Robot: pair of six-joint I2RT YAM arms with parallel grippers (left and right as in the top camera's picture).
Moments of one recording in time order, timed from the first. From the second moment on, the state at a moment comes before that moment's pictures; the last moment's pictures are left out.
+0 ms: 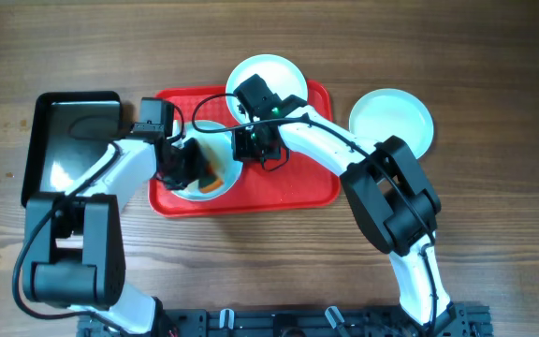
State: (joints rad) left arm -0.09 1.76 0.93 -0.53 0.36 -0.58; right arm 0.66 2.22 1.59 -0.62 -0.35 0.62
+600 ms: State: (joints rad) left arm -0.05 1.74 0.96 -0.64 0.08 -0.80; right arm 0.66 2.22 1.59 -0.62 -0.35 0.63
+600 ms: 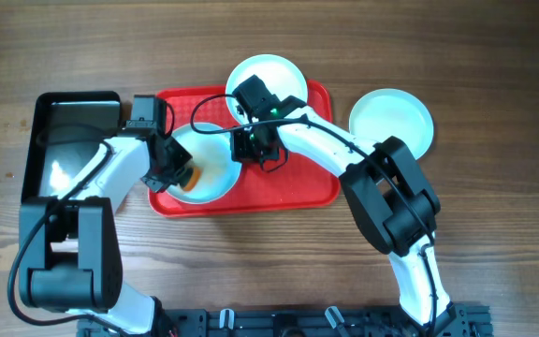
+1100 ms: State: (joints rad) left arm -0.04 1.76 0.94 -0.48 0.24 -0.82; right arm 0.66 2.22 1.59 -0.61 -0.35 0.63
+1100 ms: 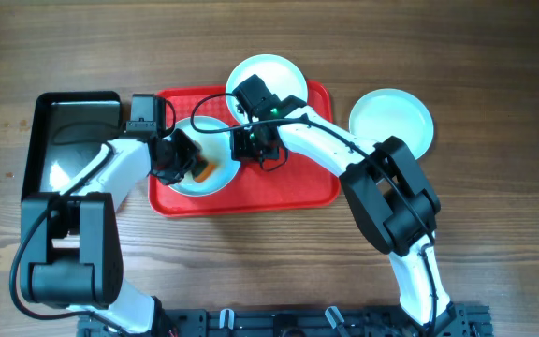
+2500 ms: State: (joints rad) left arm 0.07 1.44 1.07 -0.75 0.00 -0.82; right arm 0.66 1.84 1.59 -0.92 0.39 0.51
